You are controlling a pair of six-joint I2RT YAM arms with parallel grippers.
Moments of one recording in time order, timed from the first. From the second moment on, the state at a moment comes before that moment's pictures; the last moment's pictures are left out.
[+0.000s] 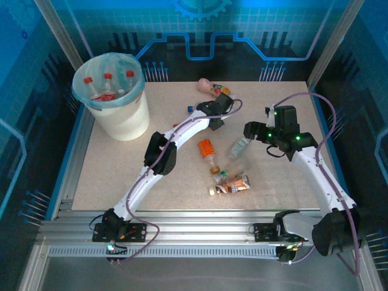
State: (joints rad) left arm -0.64 2.69 2.53 -0.85 -0.35 0.43; right arm 0.15 1.17 1.03 -0.63 -0.16 0.36
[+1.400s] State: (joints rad) left arm -0.61 2.55 2.51 -0.85 -0.33 0.40; right arm 0.16 1.18 1.03 -0.62 -0.17 0.36
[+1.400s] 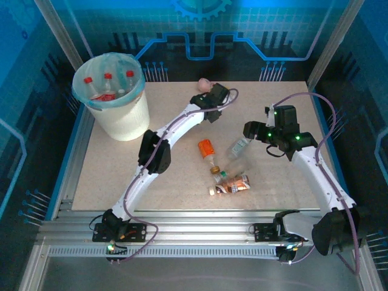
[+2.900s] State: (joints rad) left arm 0.26 1.74 1.64 0.16 -0.01 -0.34; right arm 1.02 1.78 1.85 -0.40 -0.28 0.15
